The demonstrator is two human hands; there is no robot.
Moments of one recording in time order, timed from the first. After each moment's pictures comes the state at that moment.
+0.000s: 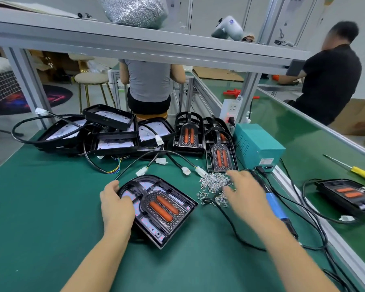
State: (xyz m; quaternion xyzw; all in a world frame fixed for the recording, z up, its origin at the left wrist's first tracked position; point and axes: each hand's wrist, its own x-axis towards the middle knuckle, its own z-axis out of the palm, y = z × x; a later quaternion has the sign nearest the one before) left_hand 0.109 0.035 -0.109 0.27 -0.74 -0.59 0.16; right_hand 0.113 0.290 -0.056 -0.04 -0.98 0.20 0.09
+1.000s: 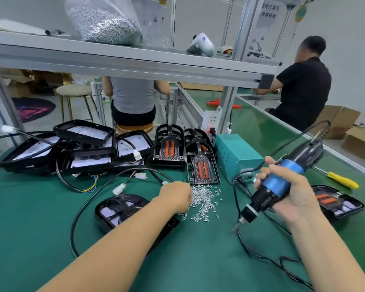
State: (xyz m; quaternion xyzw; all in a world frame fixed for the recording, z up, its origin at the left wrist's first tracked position) left_hand 0.036 0.173 -0.065 -0.20 -0.97 -0.09 -0.12; right_hand 0.119 0.388 -0.005 -0.09 -0.42 0.90 0.07
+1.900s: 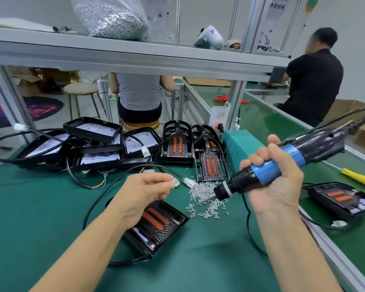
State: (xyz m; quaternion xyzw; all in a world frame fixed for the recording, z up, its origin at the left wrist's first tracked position) left_hand 0.086 0.081 -0.039 -0.03 -0.62 -0.78 -0.10; right_hand 0.119 0.302 0.015 0.05 -0.30 0.93 0.21
